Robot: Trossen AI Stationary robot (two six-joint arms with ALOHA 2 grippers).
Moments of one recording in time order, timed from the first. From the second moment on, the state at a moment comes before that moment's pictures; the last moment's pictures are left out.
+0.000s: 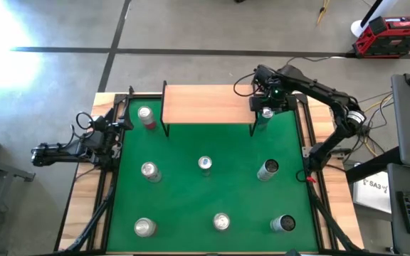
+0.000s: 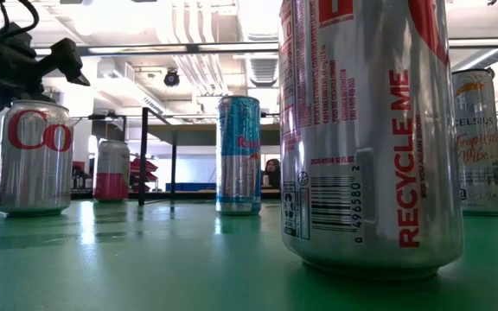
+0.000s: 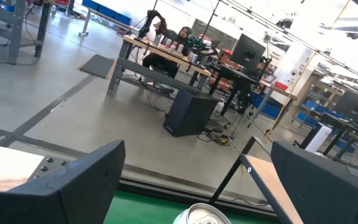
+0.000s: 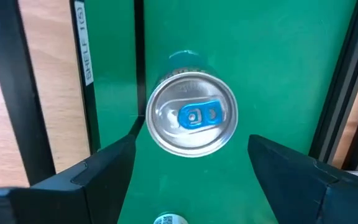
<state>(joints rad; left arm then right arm) -0.02 0.02 0.18 -0.14 -1.42 -0.43 -0.75 1.60 1.44 -1.35 -0.06 0.79</state>
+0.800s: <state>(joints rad) -0.02 0.02 0.18 -0.14 -1.42 -0.43 -0.79 1.65 1.40 -1.30 -0.09 0.75</state>
